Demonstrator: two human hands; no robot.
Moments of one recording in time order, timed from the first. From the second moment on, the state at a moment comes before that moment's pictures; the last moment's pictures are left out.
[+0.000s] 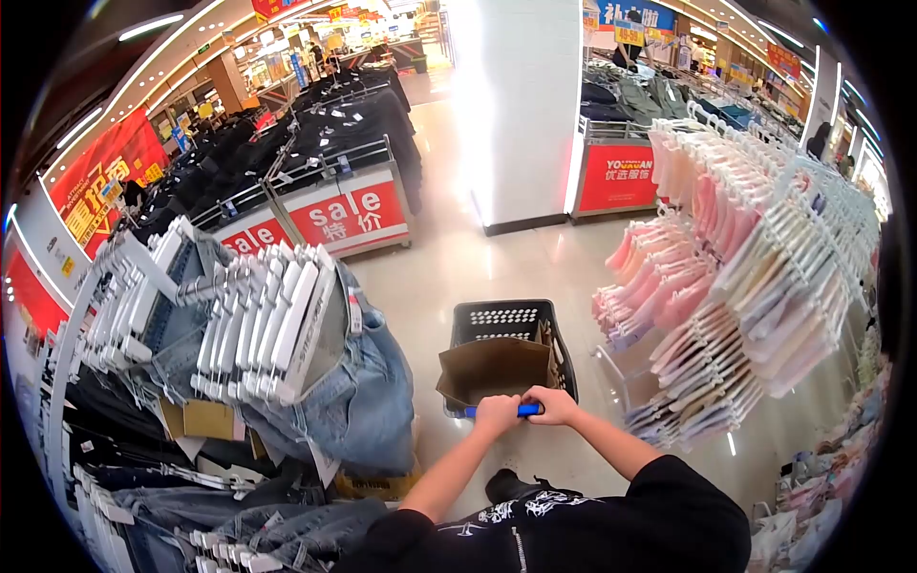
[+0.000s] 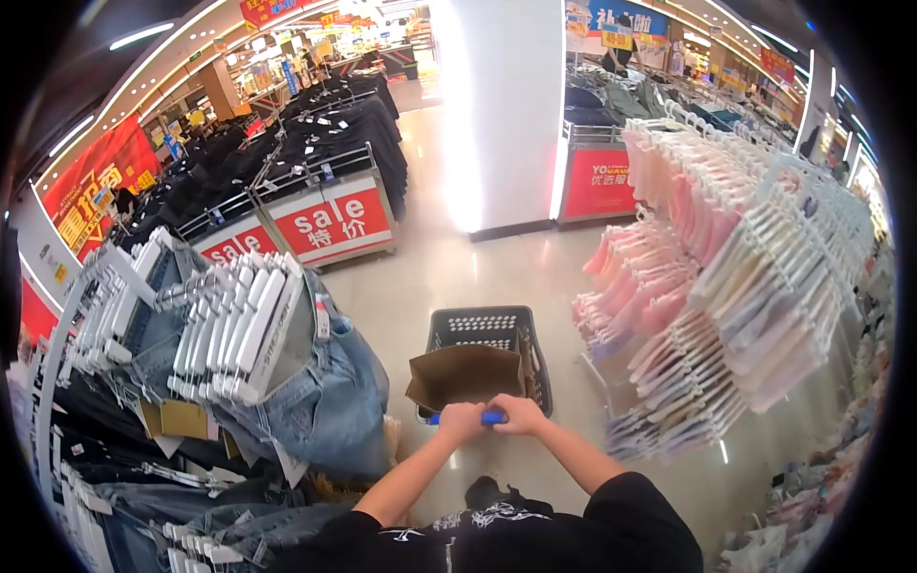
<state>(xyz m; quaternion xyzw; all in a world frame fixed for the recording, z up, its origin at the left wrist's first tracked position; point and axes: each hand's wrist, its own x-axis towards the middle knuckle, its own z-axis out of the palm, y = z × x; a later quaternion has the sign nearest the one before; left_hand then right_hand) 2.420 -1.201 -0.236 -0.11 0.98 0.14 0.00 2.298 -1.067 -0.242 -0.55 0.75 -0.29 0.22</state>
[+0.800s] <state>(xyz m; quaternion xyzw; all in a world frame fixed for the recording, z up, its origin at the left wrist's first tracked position) 2.175 -1.420 -0.222 0.04 0.99 0.13 0.11 2.100 -1.253 -0.240 -0.43 0.82 -0.27 0.25</state>
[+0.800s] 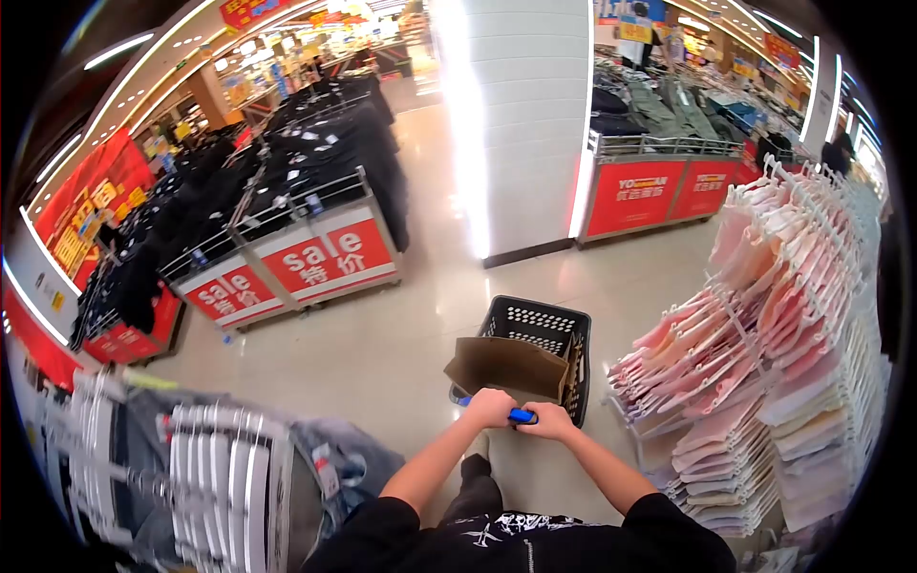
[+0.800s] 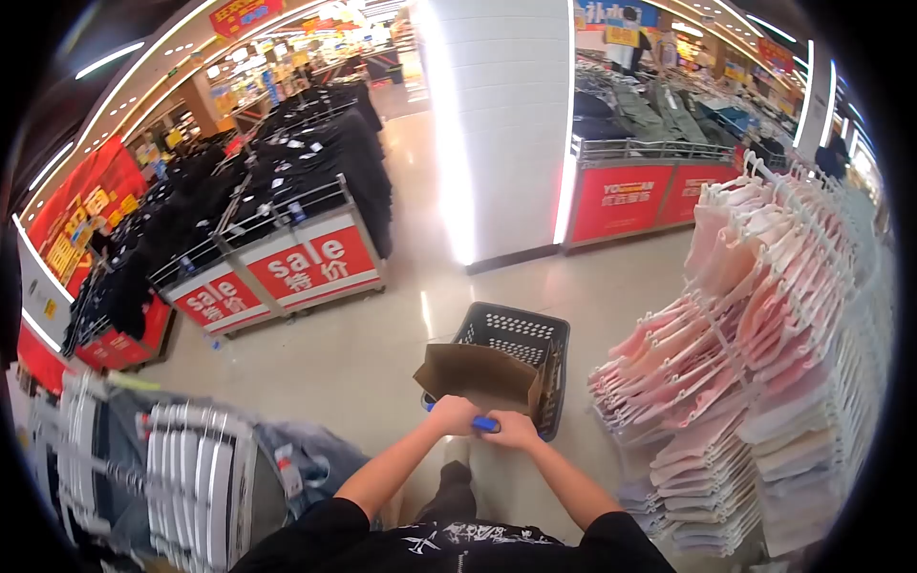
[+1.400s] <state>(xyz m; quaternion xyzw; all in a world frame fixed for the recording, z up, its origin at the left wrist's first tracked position) 1.920 -1.516 -0.217 0.23 0.96 0.12 0.14 1.913 -1.334 -0.253 -0.24 0.90 -0.32 0.18</state>
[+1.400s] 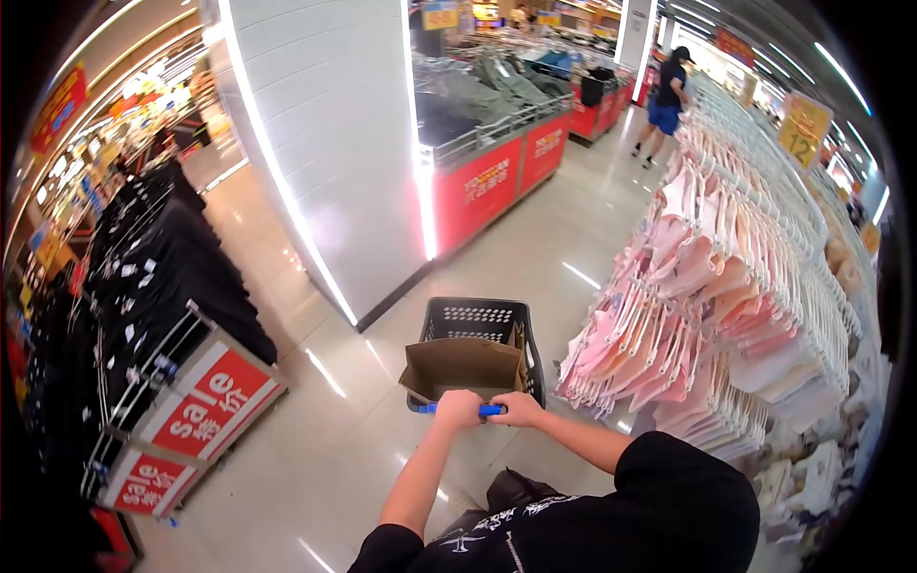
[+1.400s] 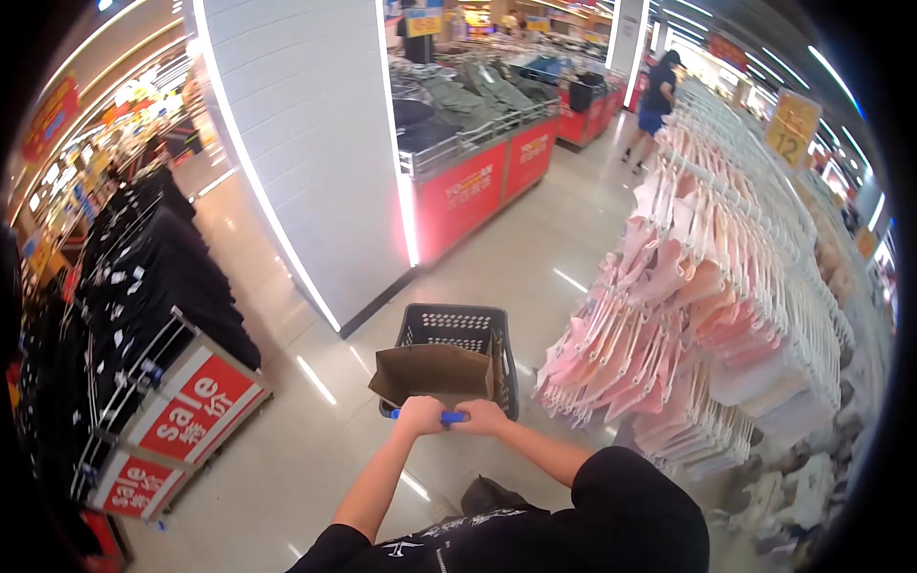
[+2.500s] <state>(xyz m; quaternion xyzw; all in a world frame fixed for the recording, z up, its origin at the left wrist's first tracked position) 1.460 -1.449 -0.222 0.46 0.87 0.10 0.16 1.547 -1.291 -0.254 -0.01 0.93 -0.36 0.02</state>
